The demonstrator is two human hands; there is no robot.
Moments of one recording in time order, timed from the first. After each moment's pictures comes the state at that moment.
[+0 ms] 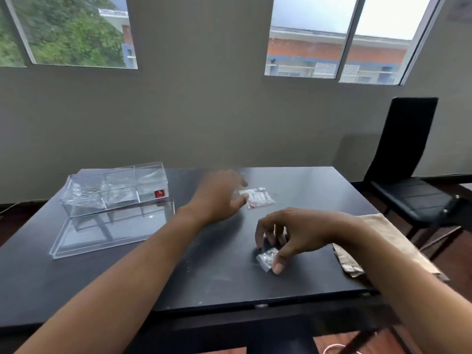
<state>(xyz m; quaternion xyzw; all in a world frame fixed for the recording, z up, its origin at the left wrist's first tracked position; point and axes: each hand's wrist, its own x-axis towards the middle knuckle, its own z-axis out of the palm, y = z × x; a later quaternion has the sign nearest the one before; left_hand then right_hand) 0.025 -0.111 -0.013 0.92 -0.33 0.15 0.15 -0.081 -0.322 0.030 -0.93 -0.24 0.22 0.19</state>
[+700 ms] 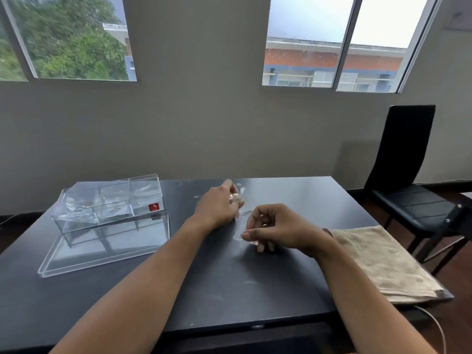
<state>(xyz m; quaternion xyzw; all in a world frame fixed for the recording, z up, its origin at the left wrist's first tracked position) 0.048 -0.132 -0.023 0.93 -0.17 0.06 0.31 -0.060 -0.311 0.000 -0.83 -0.10 0.09 0.53</state>
